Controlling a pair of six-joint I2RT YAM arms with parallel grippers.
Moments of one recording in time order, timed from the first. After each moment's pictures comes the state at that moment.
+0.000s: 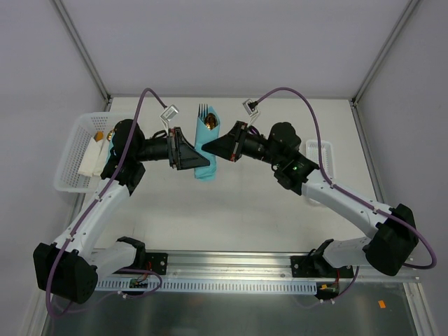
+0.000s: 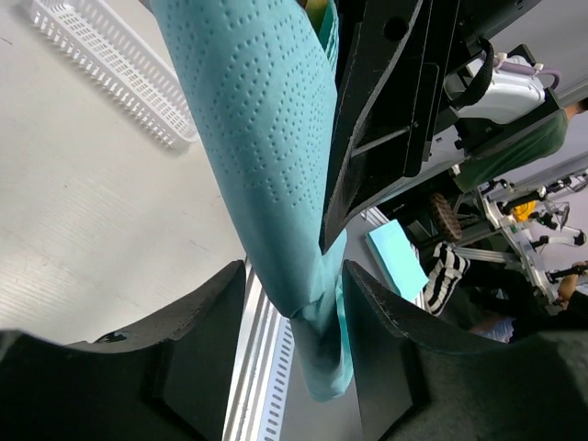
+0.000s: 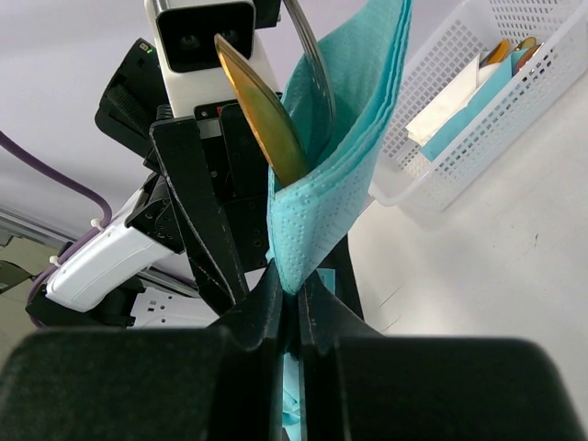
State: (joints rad) left arm -0.29 1.06 0.90 0.14 1.14 -0.78; right arm 0.80 1.33 1.08 0.33 -0.45 0.90
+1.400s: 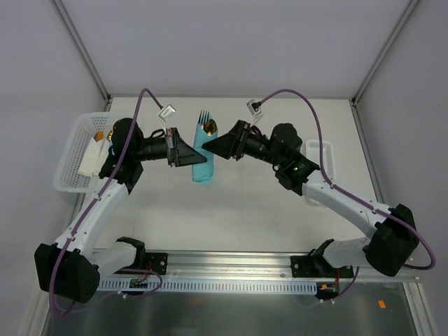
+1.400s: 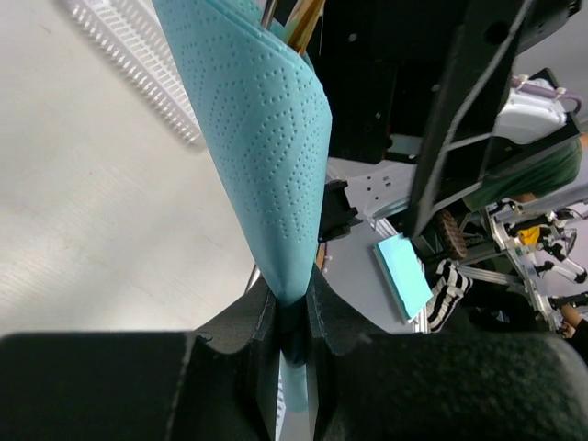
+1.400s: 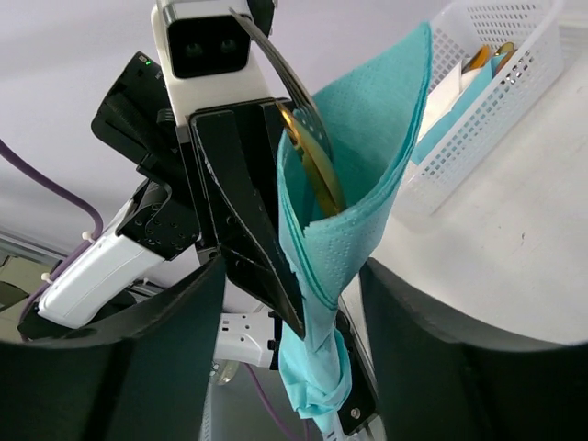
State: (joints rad) left arm -0.25 1.07 0.91 0.09 1.12 -0.77; right arm 0.78 1.33 1.05 0.36 -0.43 0.92
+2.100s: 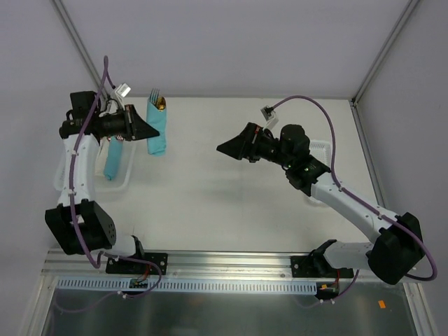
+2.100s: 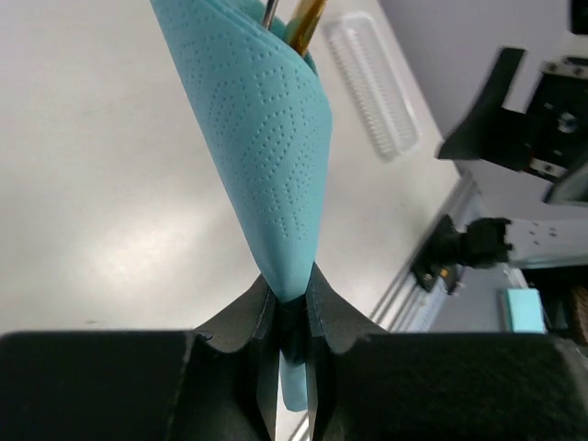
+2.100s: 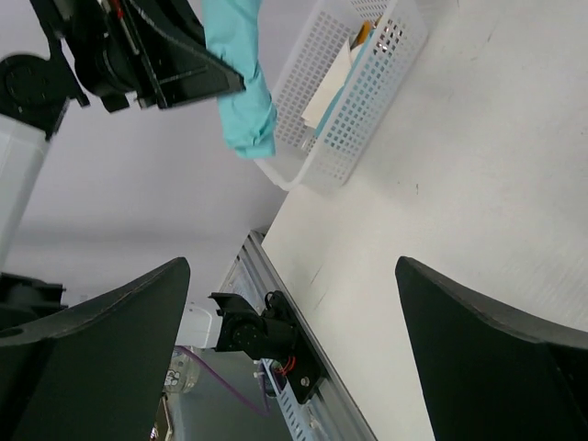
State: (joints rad) left arm 0.21 1.38 1.36 -0.76 1.14 -0.02; right arm 0.66 1.26 0.97 0.18 -0.42 0.87
